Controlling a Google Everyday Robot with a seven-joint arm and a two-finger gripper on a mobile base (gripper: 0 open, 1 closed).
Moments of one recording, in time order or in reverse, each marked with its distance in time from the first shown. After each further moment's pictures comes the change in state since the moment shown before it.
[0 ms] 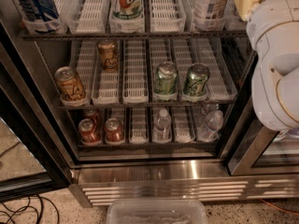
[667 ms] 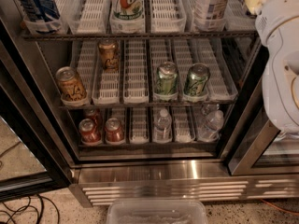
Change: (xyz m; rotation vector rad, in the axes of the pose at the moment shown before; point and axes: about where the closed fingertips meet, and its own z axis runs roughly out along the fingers) arm -0.025 -0.004 -0.009 -0.019 -0.032 0.007
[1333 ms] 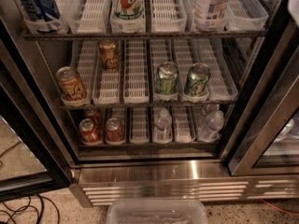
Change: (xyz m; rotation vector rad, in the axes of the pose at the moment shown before) arm -0.097 0.006 -0.052 -0.116 -0.052 -0.032
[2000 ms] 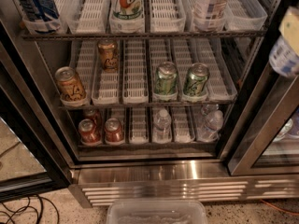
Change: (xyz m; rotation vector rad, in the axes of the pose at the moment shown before) arm 0.067 -0.023 -0.098 0.030 0.297 0.154
